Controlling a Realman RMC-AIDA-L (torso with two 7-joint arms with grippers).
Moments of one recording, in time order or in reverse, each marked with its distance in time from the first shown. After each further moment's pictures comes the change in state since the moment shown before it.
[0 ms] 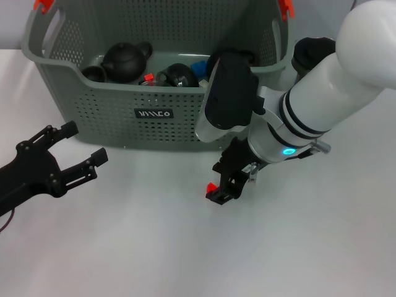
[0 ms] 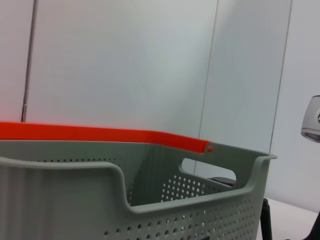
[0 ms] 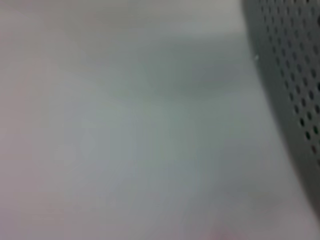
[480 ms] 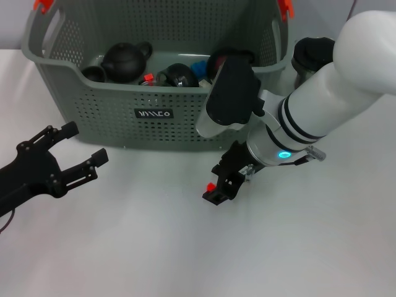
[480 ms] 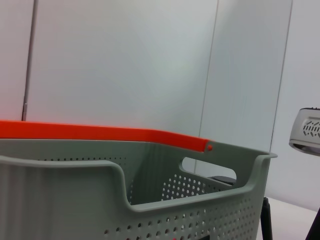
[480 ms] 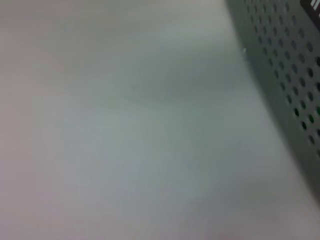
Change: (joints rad) left arm 0.000 -0.001 0.002 0.000 0.000 -0.002 0.001; right arm 0.036 0.002 -0.005 0.138 0.083 0.090 0.002
